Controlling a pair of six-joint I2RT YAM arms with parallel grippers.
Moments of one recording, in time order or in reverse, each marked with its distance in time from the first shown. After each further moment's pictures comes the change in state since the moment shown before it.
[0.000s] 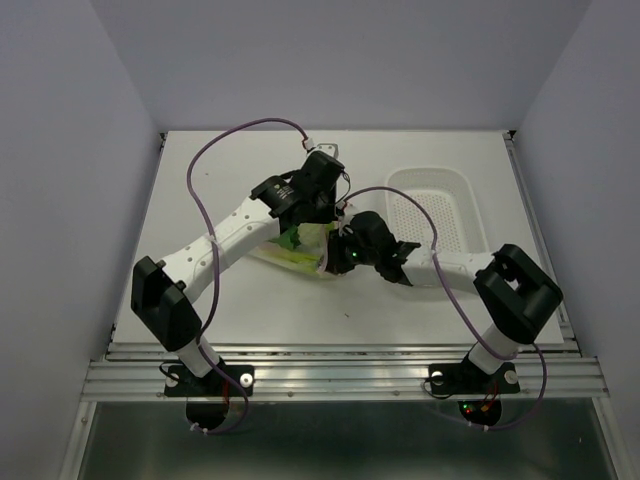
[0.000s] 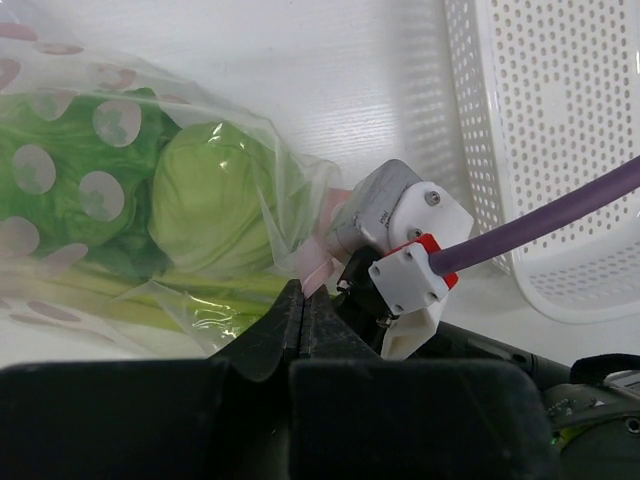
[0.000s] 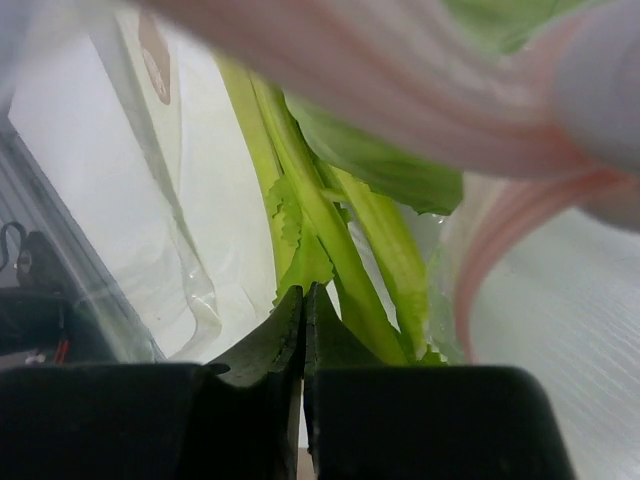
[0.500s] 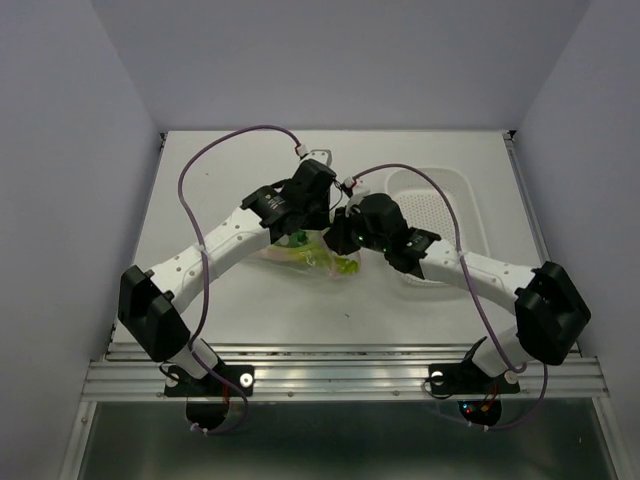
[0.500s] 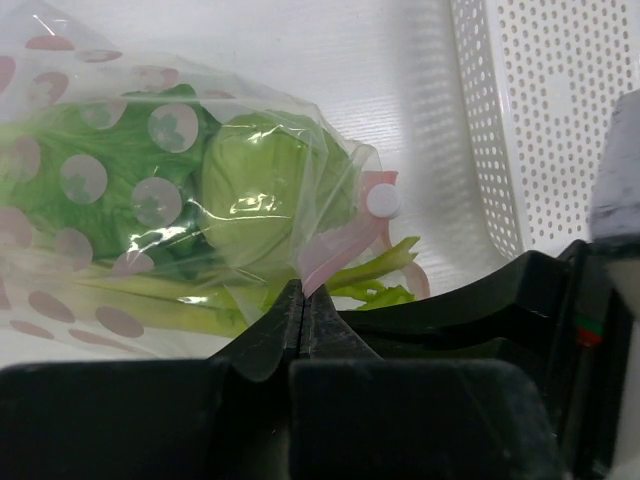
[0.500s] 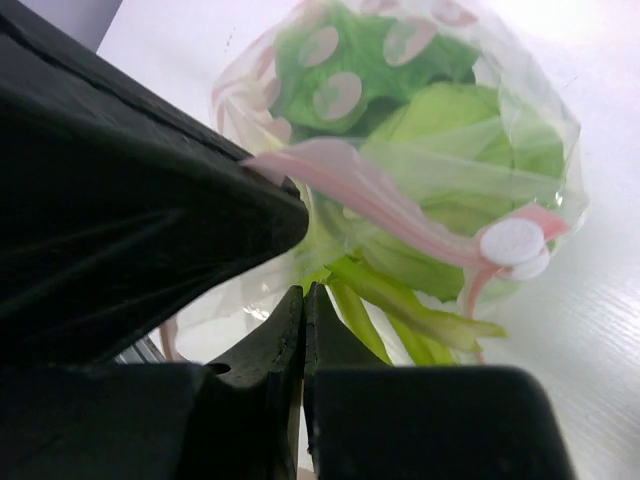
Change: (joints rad) left arm 0.000 -0.077 -0.114 0.058 -0.004 0.004; right arm 0.001 -0.164 0.106 -0.166 0.127 -0.072
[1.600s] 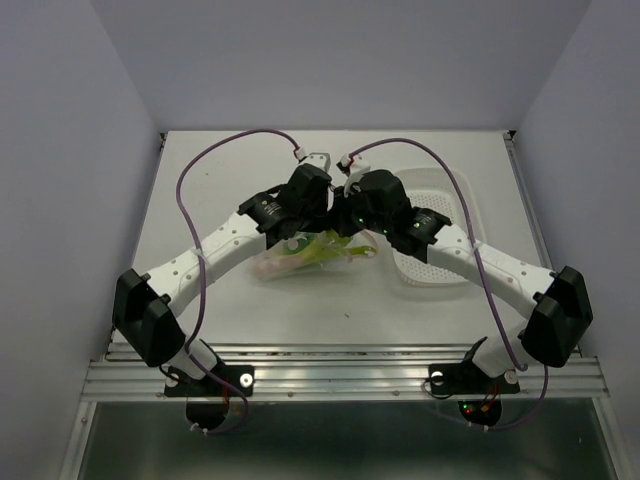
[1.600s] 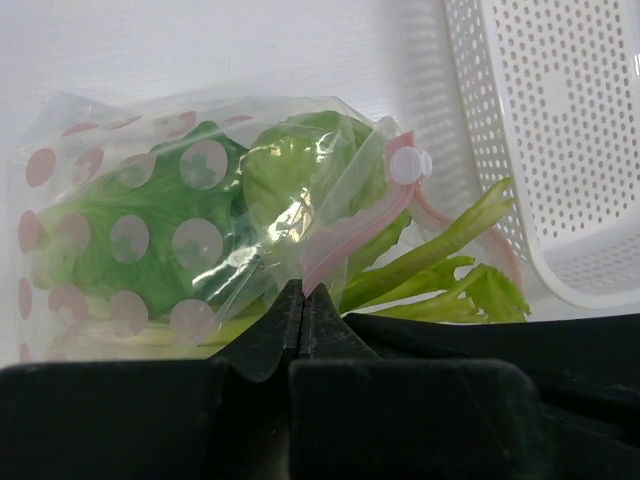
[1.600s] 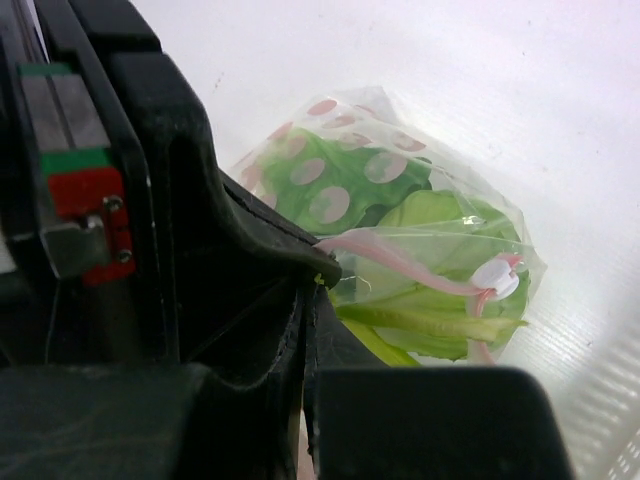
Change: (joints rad) left arm 0.003 -0.040 -0.081 0.082 0.025 0.026; right arm 0.005 -0.034 0.237 -0.264 0.074 -0.132
